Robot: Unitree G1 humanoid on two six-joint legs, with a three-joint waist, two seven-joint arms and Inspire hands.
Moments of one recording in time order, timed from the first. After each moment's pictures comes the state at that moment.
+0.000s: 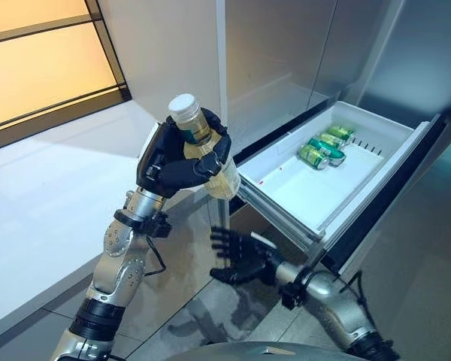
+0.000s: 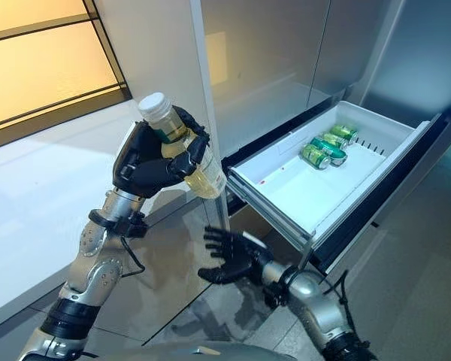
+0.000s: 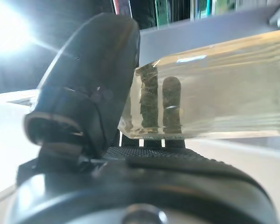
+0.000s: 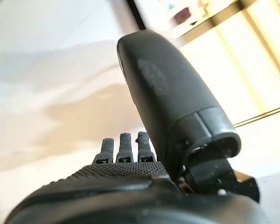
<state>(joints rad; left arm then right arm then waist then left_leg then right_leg) -0.10 0.41 -0.15 -0.23 -0.75 -0.30 -0.35 0.03 -0.36 0.37 0.01 0.50 0.18 0.41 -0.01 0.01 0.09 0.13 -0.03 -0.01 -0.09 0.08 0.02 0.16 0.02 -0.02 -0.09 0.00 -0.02</state>
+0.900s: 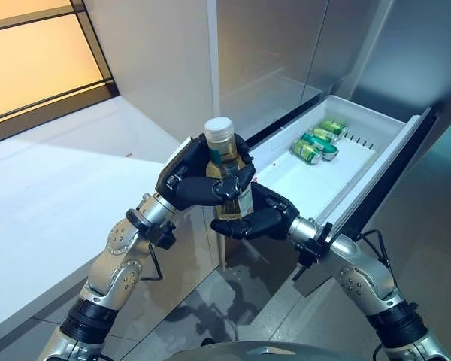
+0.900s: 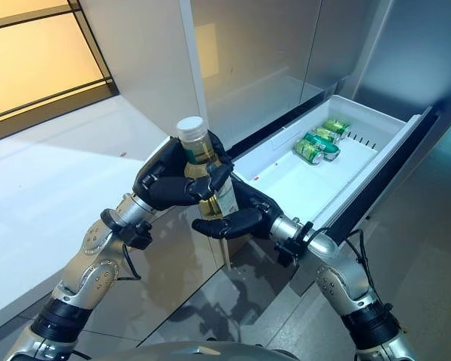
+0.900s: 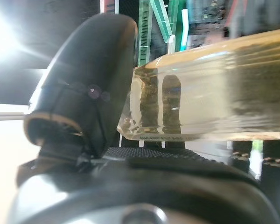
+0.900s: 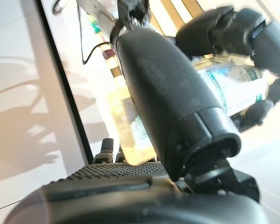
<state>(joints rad) -0.11 0.50 -0.24 -0.26 -0.76 -0.12 -0.40 -0.14 -0.52 0.31 -0.23 0.77 0.34 0.43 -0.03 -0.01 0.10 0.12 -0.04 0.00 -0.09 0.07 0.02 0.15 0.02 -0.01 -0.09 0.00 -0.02</state>
